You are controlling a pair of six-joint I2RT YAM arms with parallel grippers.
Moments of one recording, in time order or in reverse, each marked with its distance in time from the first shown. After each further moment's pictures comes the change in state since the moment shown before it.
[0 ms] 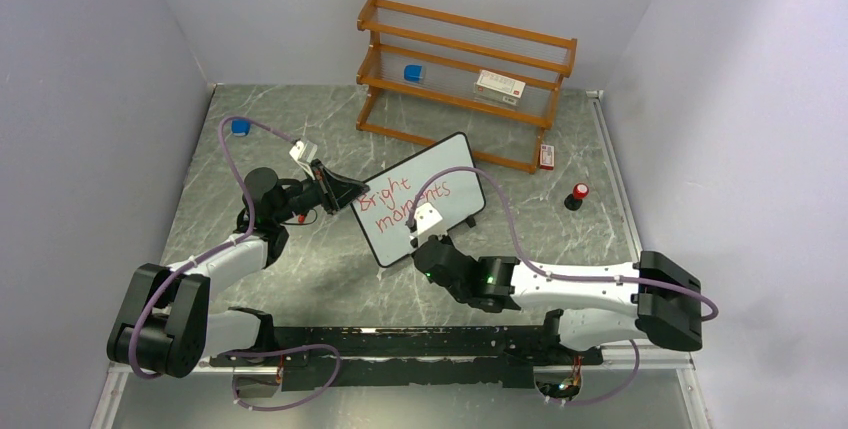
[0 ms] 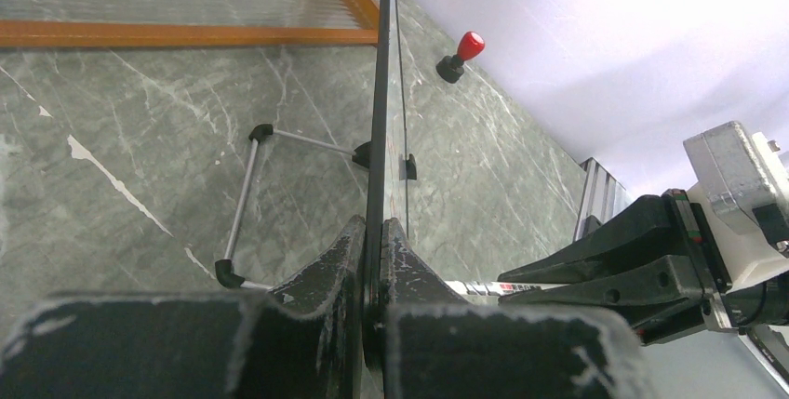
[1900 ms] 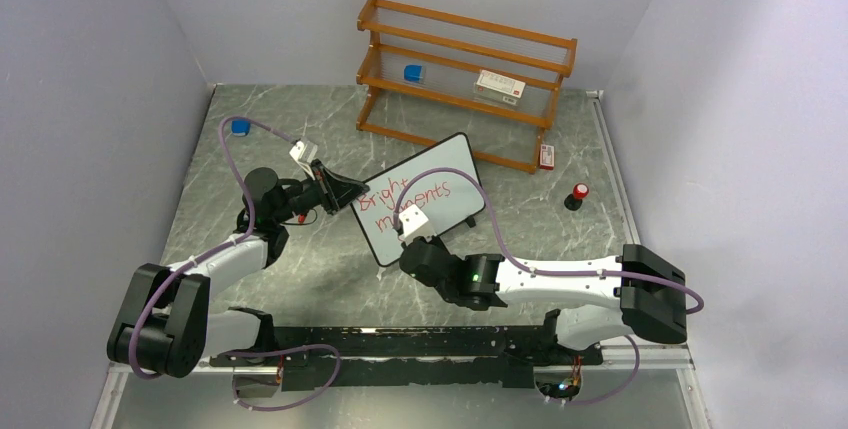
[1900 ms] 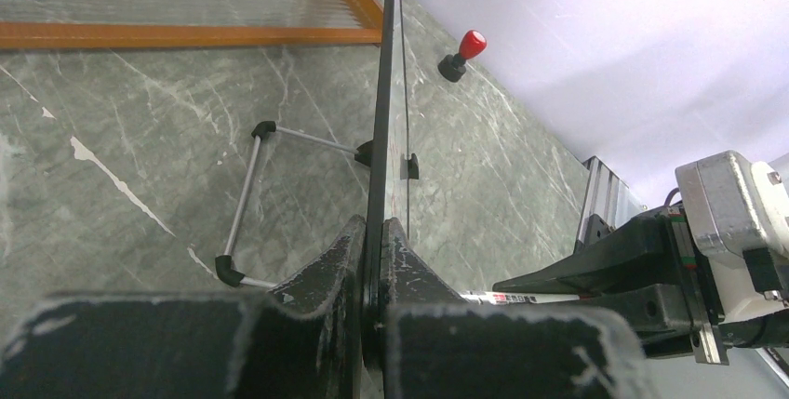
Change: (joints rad) left arm 0.000 0.000 0.000 -0.001 0.000 0.008; right arm 0.021 0.101 0.083 -0.069 0.021 -0.026
